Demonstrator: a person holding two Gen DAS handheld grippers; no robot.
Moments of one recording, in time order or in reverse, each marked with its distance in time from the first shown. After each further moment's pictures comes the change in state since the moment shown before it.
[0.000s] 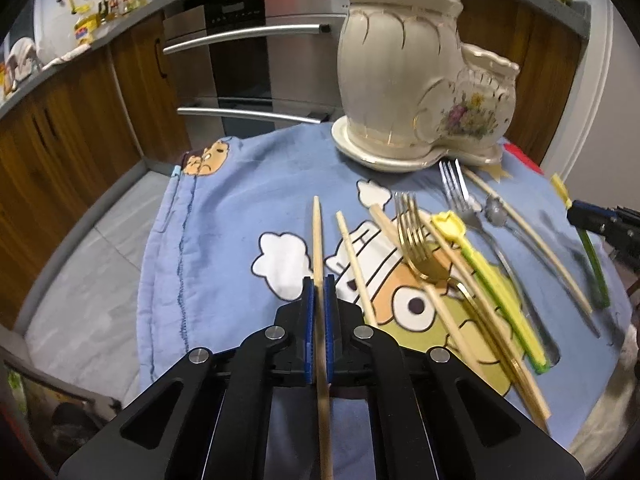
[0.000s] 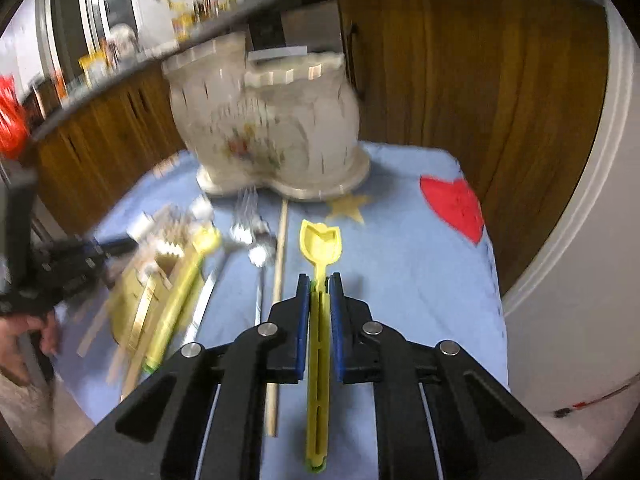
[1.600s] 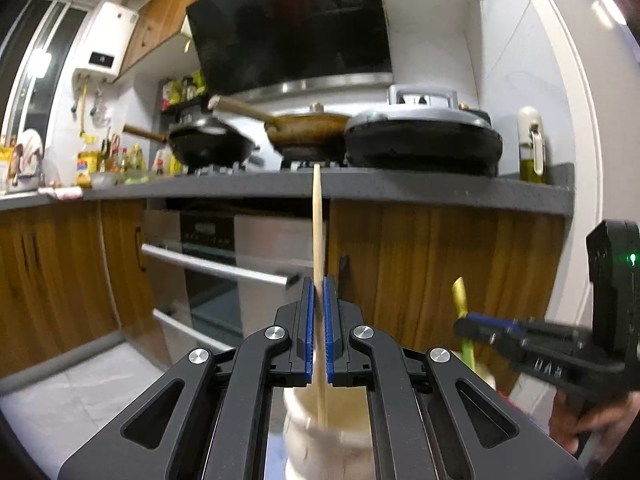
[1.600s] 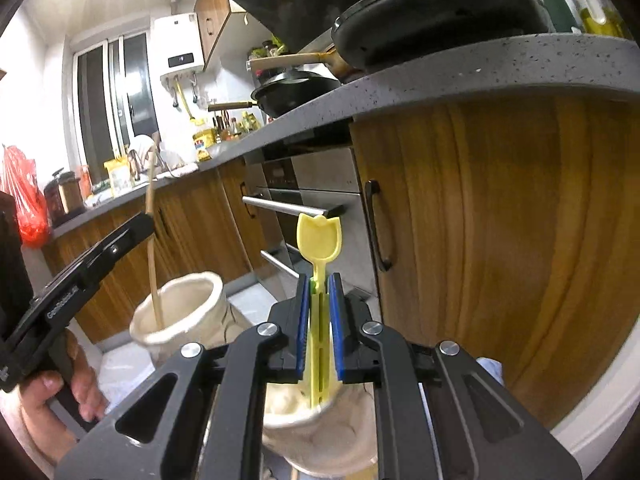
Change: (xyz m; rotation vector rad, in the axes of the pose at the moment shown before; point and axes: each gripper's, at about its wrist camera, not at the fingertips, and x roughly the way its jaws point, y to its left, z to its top) left arm -0.032 -0.036 0.154 0.001 -0.676 -0.053; right arm 0.033 -0.009 0.139 0.018 -0.400 0.098
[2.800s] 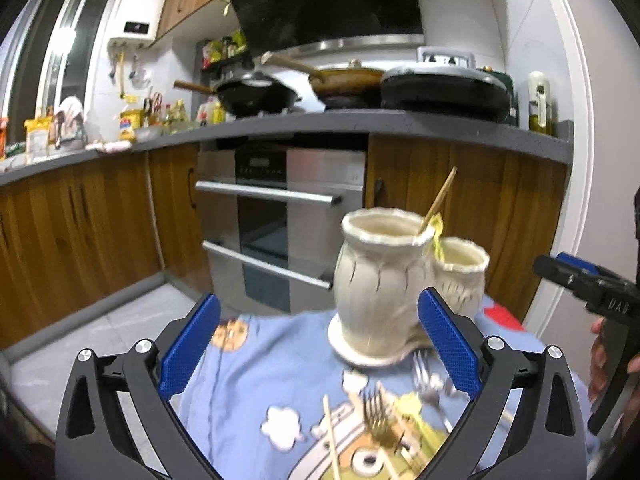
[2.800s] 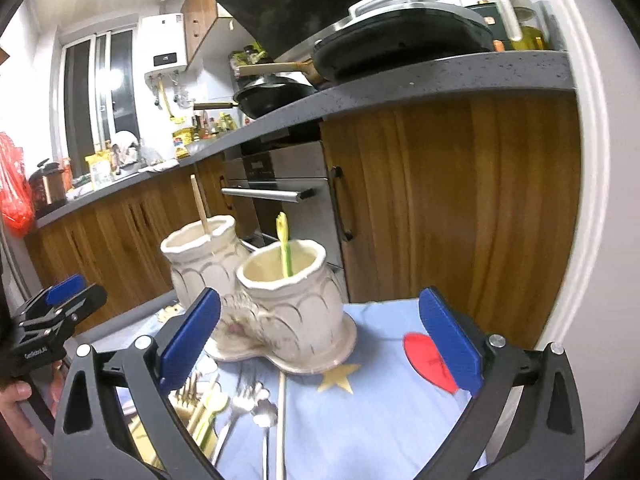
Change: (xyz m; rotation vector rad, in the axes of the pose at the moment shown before) left arm -0.098 0.013 -0.059 -0.028 0.176 0.143; right arm -0.092 0.007 -0.052 0.004 -0.029 -0.140
